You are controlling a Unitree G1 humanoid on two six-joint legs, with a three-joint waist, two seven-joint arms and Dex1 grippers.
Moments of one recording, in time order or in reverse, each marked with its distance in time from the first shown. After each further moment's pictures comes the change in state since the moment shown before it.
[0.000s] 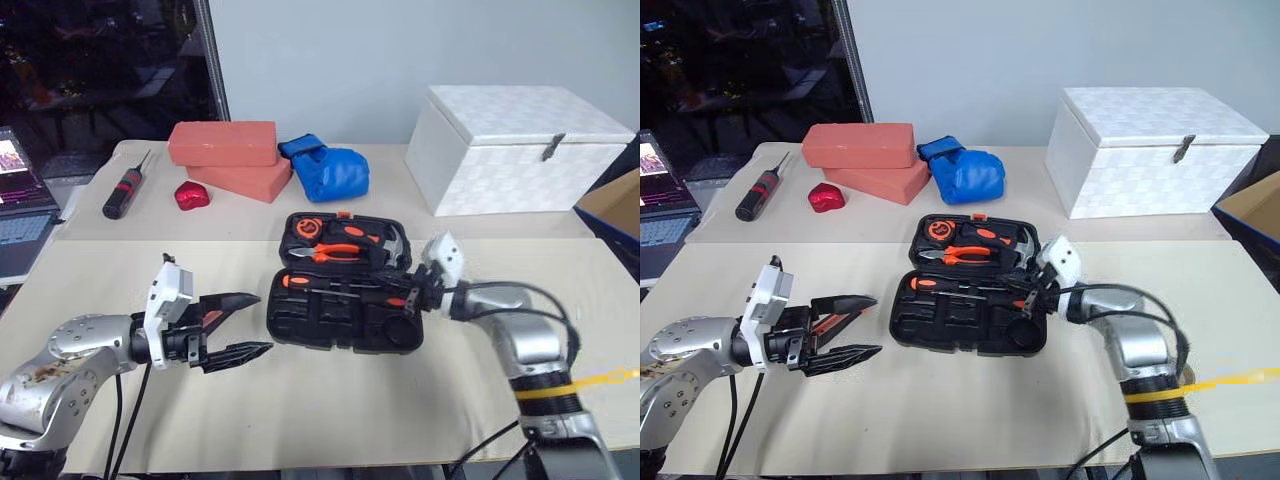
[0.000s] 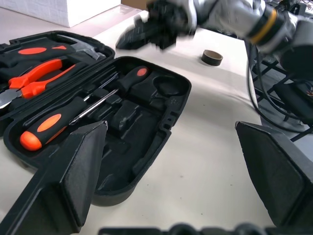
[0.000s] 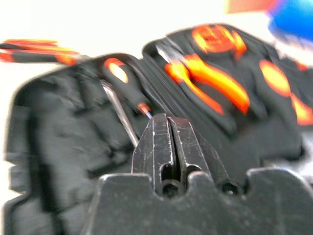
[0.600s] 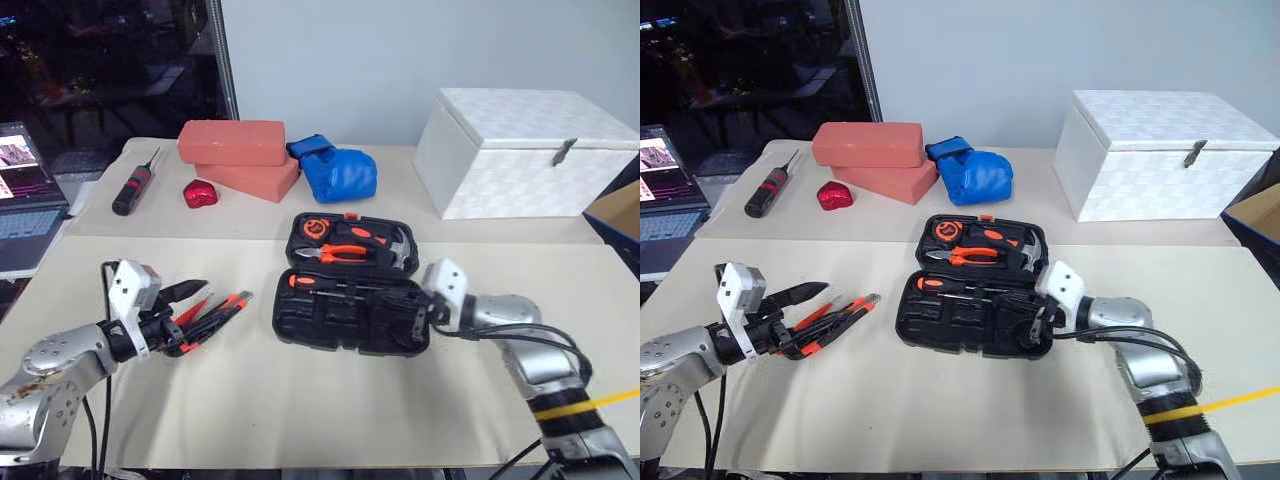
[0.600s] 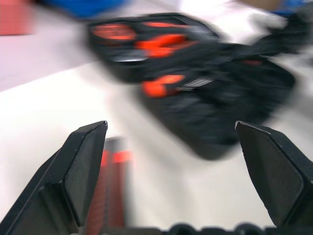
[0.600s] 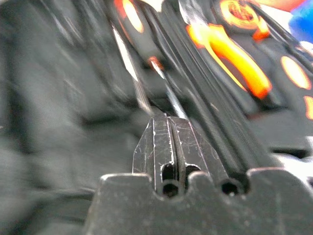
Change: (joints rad) left arm 0.079 -0.074 0.161 0.079 0.108 0.063 0.333; right arm 0.111 -0.163 0.023 -0.150 0.127 -0.185 0.133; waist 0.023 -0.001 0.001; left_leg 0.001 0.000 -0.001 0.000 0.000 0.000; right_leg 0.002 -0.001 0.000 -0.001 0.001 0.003
